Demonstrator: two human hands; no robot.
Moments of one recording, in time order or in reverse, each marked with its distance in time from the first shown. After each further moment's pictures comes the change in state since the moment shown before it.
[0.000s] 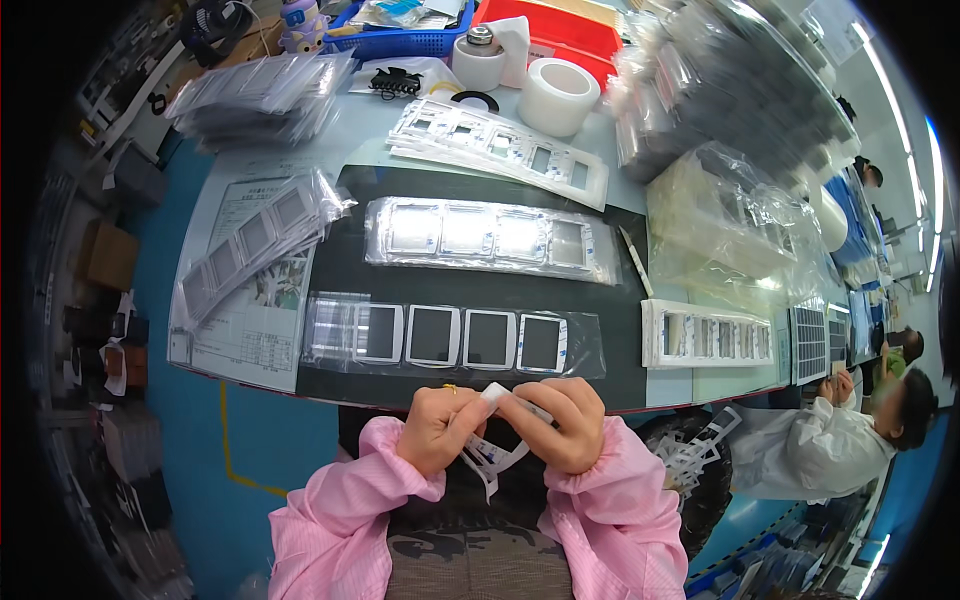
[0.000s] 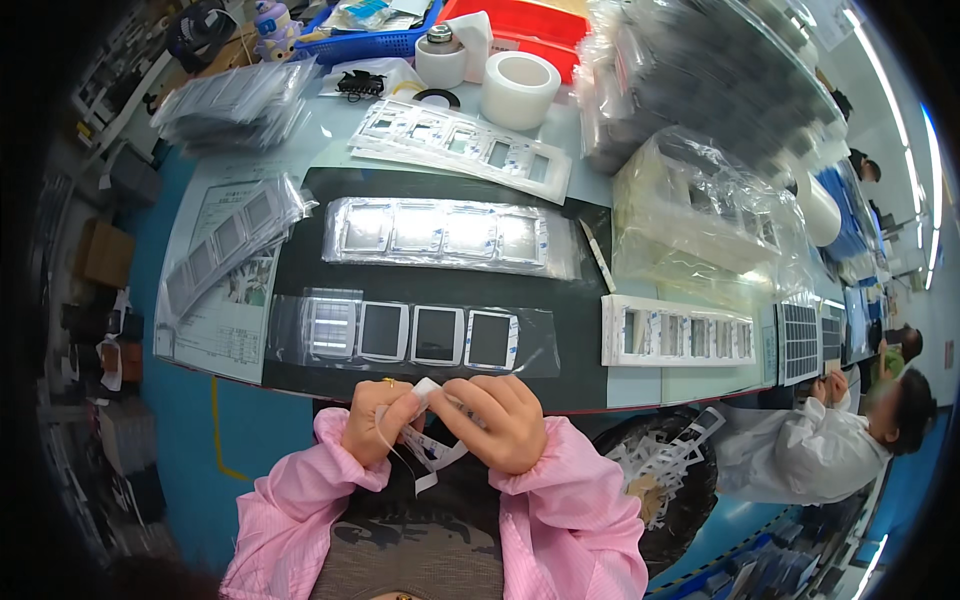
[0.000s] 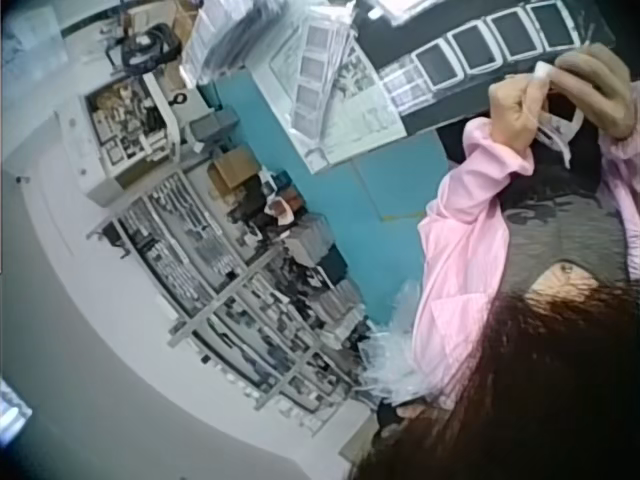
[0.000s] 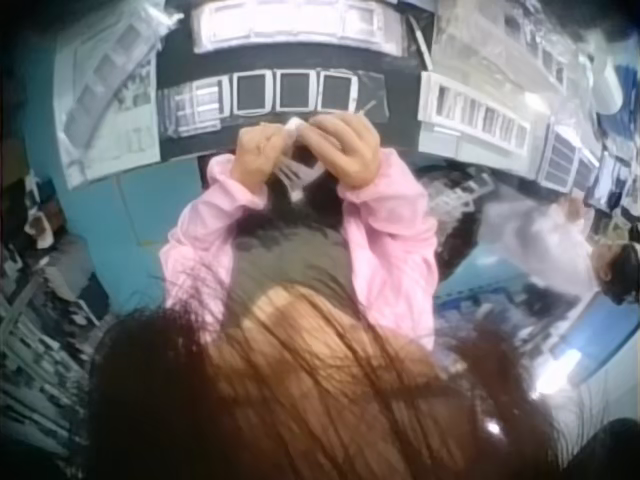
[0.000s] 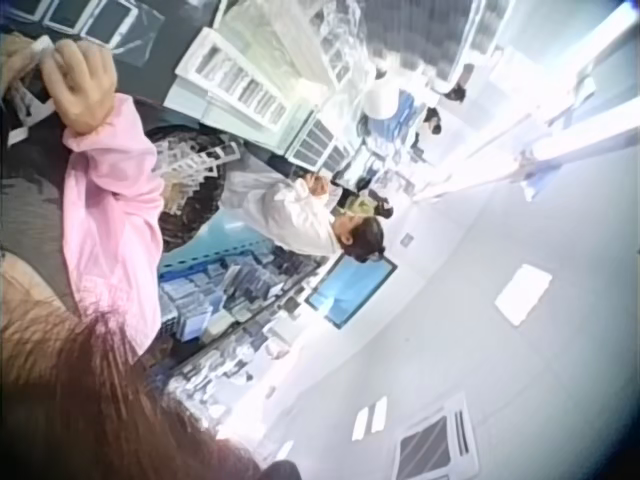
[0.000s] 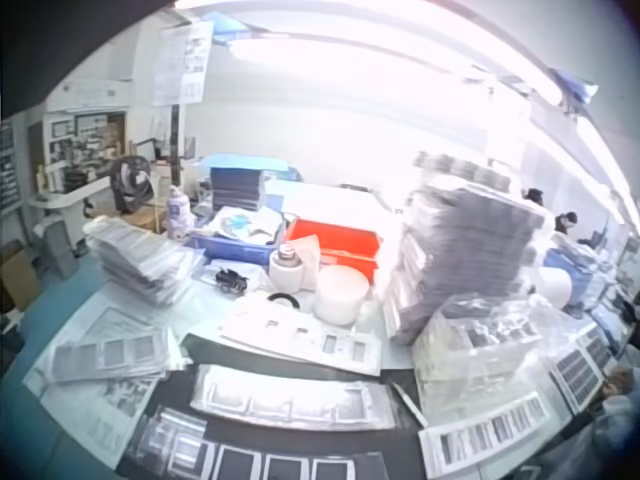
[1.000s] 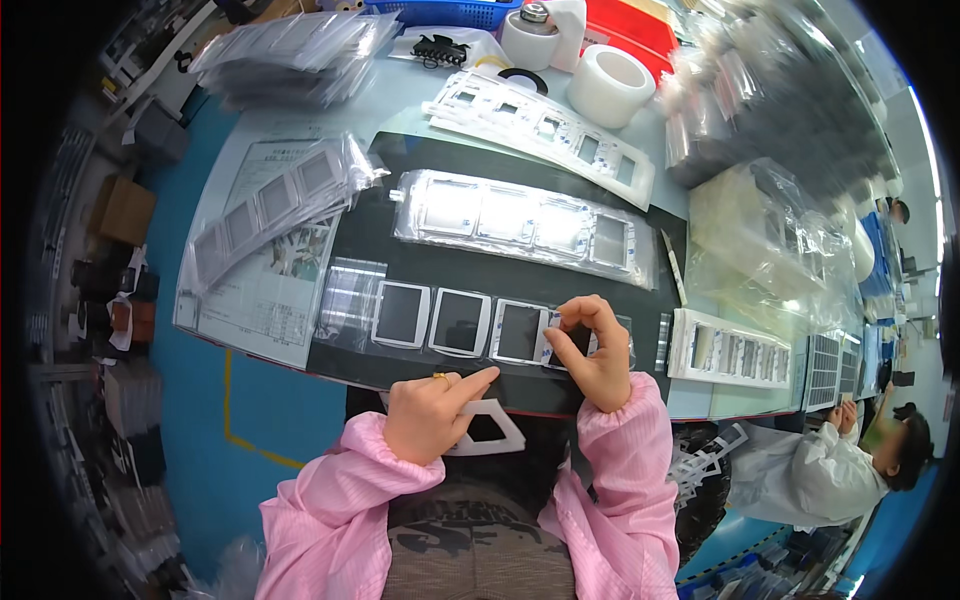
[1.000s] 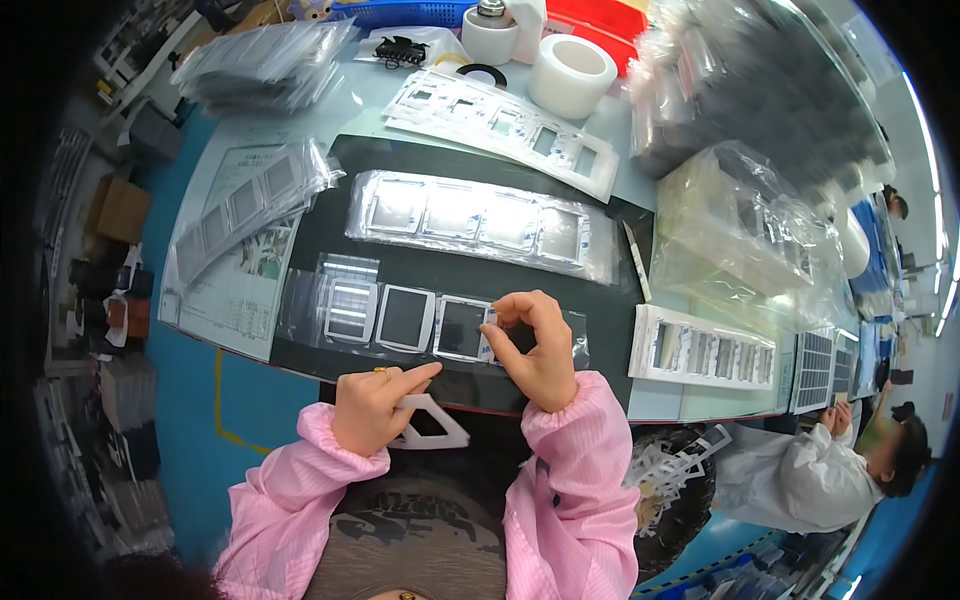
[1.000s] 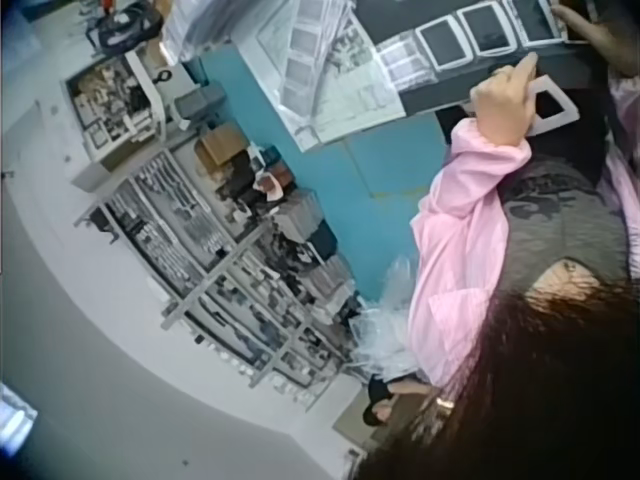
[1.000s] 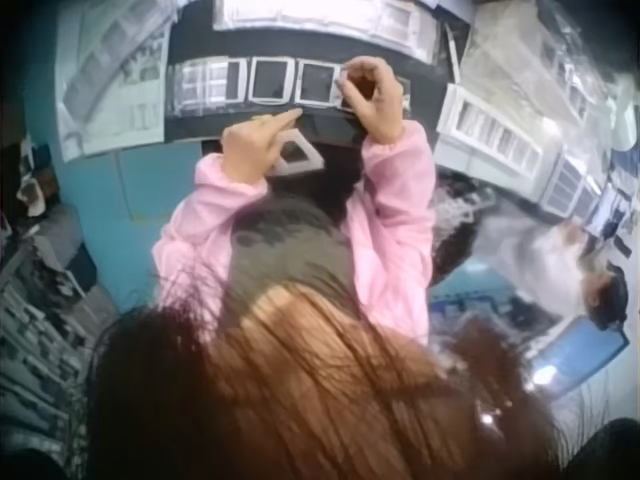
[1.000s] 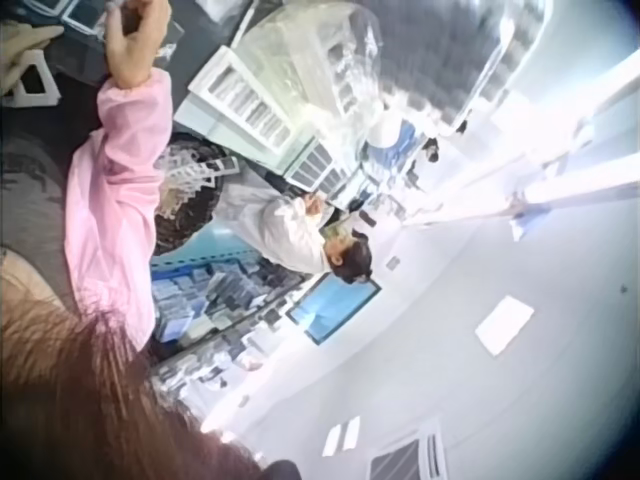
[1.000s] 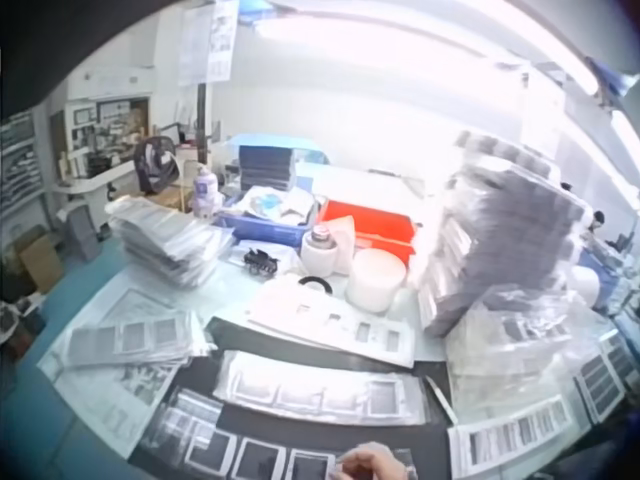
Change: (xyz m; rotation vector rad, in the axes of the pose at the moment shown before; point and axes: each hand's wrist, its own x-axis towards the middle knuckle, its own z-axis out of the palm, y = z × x) left_hand -0.013 -0.025 -0.015 0.855 0.165 0.226; right_hand 0.001 0.062 0.046 0.590 0.025 0.705
